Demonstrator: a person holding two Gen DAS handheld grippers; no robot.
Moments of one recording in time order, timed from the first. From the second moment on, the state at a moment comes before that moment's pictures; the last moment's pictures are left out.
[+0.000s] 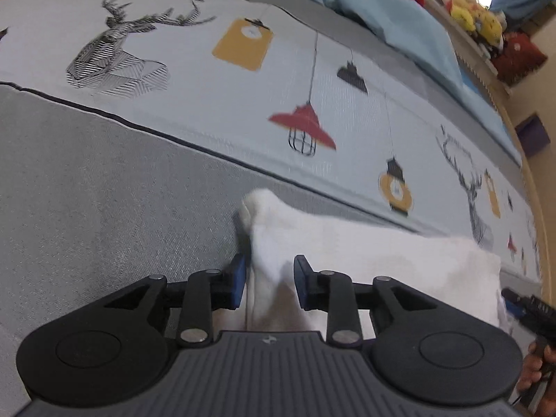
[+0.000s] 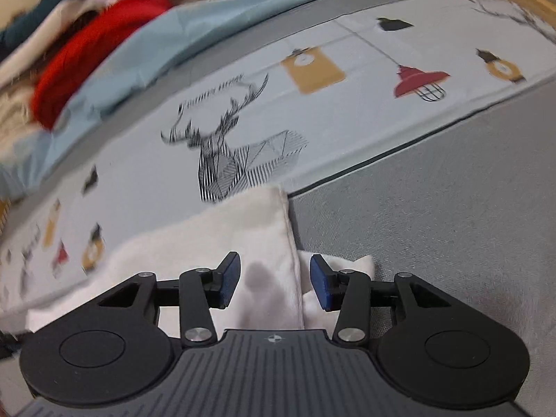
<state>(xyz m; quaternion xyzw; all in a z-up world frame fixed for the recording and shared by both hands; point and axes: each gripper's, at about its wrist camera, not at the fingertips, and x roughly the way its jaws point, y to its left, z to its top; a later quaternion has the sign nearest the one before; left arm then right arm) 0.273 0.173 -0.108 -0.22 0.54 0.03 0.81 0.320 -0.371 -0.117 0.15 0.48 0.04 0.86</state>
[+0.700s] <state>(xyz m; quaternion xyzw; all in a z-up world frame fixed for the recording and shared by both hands) 0.262 0.195 -0.126 -0.27 0.60 0.06 0.75 0.307 -0.387 -0.123 0.16 0.51 0.02 0.85</state>
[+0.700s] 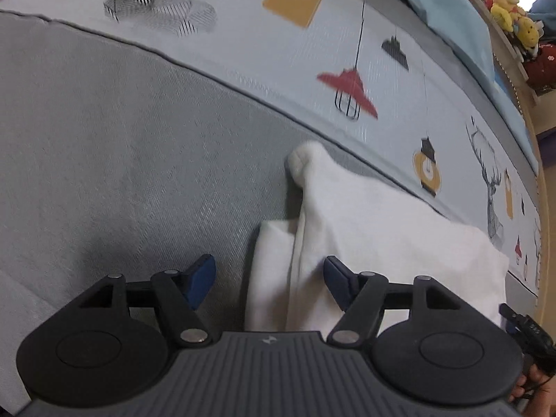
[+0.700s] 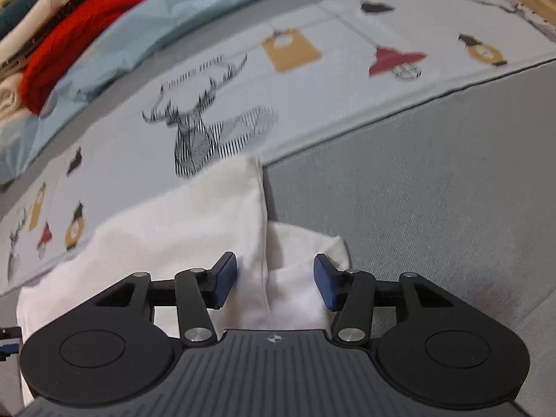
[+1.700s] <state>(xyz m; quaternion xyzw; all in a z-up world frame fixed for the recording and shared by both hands) 0.241 0.170 -0.099 -0.17 0.60 -0.01 0.78 0.270 -0.393 -0.097 0.15 0.53 0.04 0.83</state>
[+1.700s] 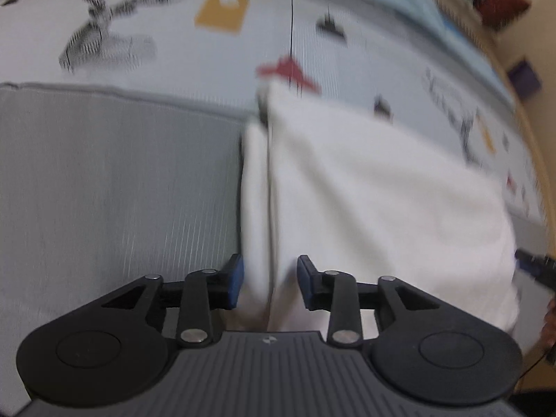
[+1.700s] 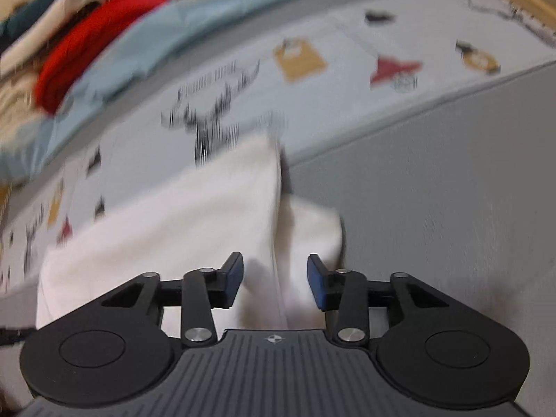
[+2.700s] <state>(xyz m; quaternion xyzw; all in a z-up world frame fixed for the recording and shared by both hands) 0.181 0.136 -0.079 -0.05 0.60 -0.02 0.80 0.214 -0.387 -0.058 0.10 0.51 0.09 0.85</state>
